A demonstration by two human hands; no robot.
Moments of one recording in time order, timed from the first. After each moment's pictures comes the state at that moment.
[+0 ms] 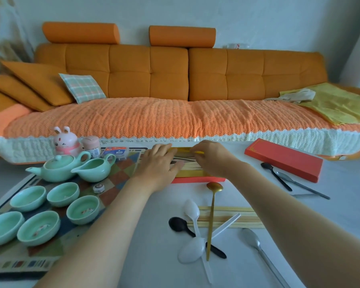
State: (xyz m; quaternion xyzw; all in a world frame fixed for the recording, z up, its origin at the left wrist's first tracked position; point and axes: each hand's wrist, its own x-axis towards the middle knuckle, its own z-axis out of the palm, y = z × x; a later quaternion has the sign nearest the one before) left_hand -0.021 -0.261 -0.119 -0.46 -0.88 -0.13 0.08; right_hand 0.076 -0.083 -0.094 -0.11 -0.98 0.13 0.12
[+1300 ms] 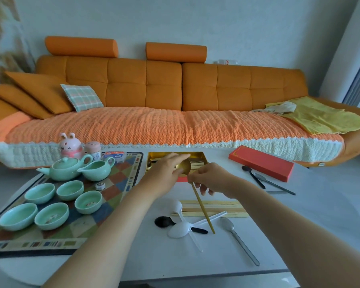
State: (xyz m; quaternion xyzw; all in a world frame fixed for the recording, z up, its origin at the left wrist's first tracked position) left_hand 0.050 -0.270 -0.093 -0.50 -0.79 -0.35 0.02; right_hand 0.167 -0.125 -0.072 -0.21 -0.87 0.44 0.01
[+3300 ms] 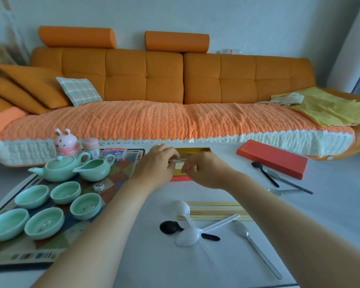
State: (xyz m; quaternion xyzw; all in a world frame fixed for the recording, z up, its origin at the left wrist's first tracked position) left_hand 0.009 -0.275 -0.100 -0.48 -0.83 -0.27 0.12; right_hand 0.122 -0.123 -0.083 -0.05 -0.97 0.20 0.12
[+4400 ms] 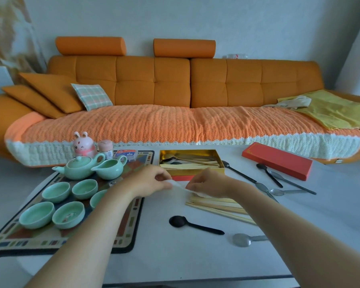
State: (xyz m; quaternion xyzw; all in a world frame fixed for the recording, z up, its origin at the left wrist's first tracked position) left_hand 0.004 -0.333 -0.098 -0.41 -0.86 -0.27 -0.14; right_hand 0.138 -0.140 -0.097 -0.12 -0.94 0.31 -0.04
